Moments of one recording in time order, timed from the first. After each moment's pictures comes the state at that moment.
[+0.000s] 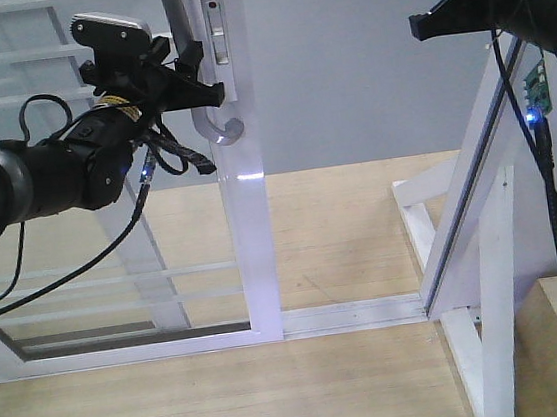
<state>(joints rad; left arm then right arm) -0.39 1.97 -1.19 -0.02 -0.65 0.06 0.14 1.59 -1.12 0.38 -0.12 -0.63</state>
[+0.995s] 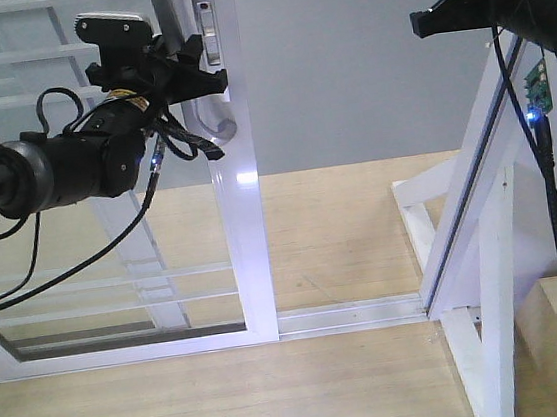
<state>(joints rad) -0.40 2.03 -1.27 -0.16 -0.62 0.09 0.14 1.59 -1.12 0.38 -0.14 -0.63</state>
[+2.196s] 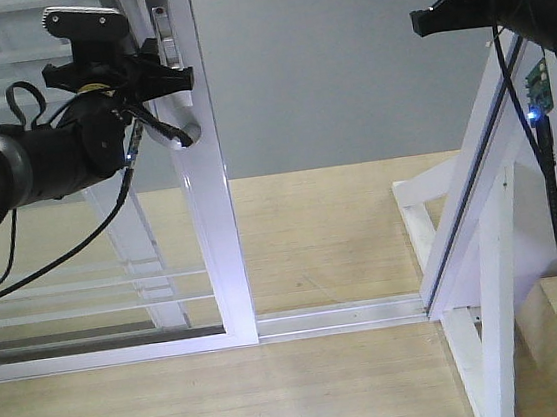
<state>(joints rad) -0.37 1.98 -1.26 -0.53 -0.55 0.50 0.14 1.59 -1.12 0.38 -0.14 -0.63</state>
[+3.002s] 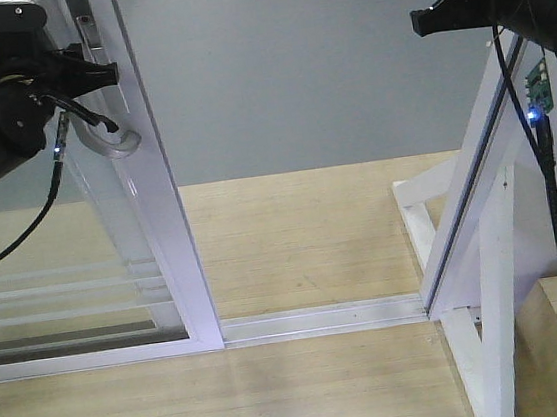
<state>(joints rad) -0.19 1.91 -1.24 -0.56 -0.42 0.58 0.14 1.59 -1.12 0.38 -0.14 -0.62</state>
